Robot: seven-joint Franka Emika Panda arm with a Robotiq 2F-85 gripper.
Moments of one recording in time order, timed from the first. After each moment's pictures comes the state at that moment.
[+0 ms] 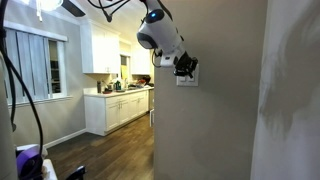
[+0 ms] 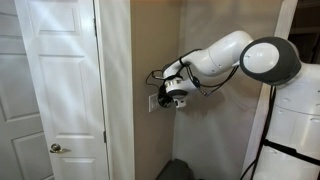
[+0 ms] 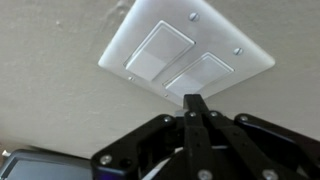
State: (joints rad) arm 0.02 0.04 0.07 -2.13 1.77 3.15 0.66
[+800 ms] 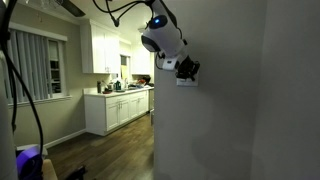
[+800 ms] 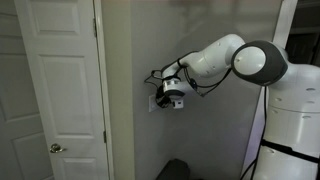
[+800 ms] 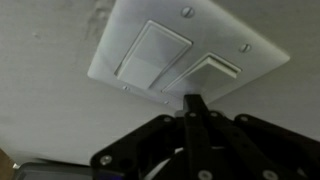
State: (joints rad) arm 0.02 0.12 0.07 -2.06 1.85 3.15 0.66
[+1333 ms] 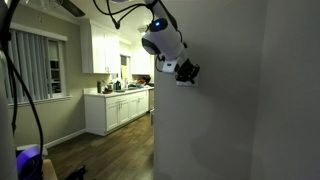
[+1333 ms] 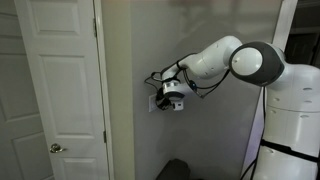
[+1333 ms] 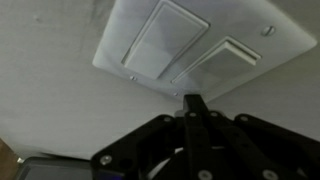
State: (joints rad) arm 0.02 0.13 0.07 -2.06 1.85 3.15 0.66
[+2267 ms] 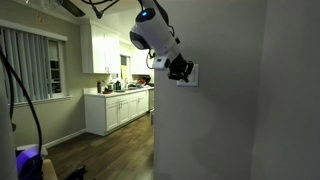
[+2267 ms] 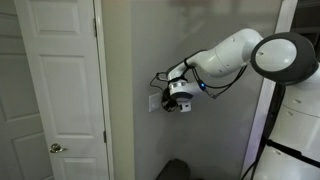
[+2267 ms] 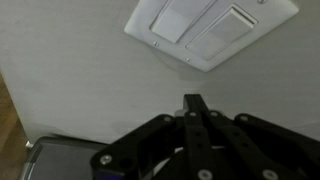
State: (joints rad) arm 0.02 -0.04 0.07 -2.25 1.85 3.16 0.66
